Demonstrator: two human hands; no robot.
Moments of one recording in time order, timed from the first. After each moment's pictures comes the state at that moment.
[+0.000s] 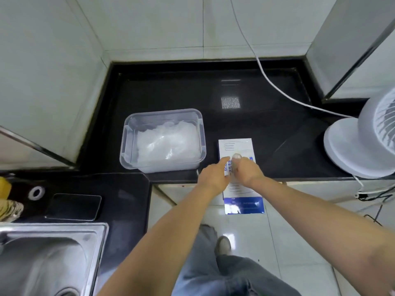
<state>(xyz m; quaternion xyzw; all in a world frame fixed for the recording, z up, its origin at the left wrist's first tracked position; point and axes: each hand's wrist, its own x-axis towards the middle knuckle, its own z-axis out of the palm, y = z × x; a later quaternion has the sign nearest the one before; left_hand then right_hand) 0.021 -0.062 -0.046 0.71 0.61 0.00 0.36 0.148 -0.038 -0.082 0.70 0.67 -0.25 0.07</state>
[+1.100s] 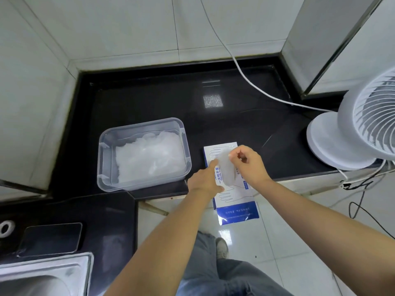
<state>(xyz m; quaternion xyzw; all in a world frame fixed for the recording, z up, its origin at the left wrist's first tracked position) 0.035 -0.034 -0.065 0.72 0.61 -0.08 0.32 0.186 -0.037 -0.071 0.69 0.51 -0.37 -0.36</state>
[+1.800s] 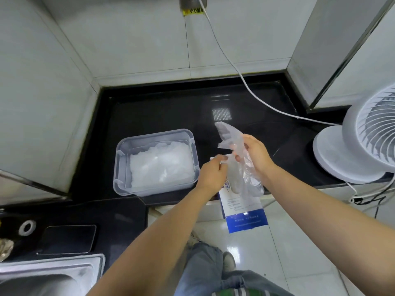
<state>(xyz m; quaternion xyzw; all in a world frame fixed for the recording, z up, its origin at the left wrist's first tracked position) 0.036 -0.019 -0.029 0.62 0.61 0.18 0.46 0.176 0.001 -0.011 0.58 0.28 -0.58 -0.50</state>
